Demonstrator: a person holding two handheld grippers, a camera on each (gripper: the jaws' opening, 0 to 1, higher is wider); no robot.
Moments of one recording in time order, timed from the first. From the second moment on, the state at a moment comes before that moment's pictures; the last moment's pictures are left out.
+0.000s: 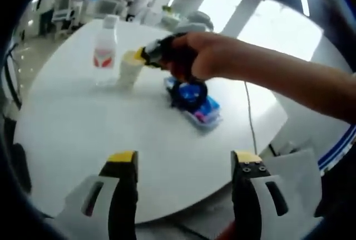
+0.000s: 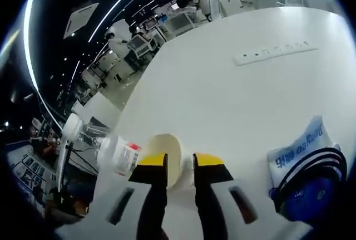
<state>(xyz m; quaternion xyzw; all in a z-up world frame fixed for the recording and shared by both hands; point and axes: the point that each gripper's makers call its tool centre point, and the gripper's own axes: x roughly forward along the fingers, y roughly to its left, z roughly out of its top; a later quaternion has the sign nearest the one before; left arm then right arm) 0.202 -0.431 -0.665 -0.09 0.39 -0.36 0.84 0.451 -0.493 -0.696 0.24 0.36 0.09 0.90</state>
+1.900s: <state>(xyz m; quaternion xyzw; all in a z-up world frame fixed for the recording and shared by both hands) 0.195 -0.445 -0.659 -0.06 0.38 -0.39 0.84 0.217 -0.598 -0.692 0.07 0.29 0.12 0.95</state>
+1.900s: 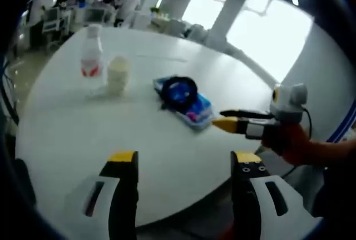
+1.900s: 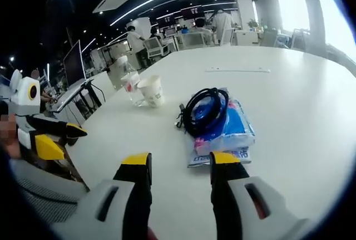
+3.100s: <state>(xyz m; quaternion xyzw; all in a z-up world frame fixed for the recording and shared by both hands) 0.154 -0.448 -0.674 -0.05 0.41 -0.38 0.83 0.179 -0.622 -0.714 0.08 0.33 0.08 0.94</state>
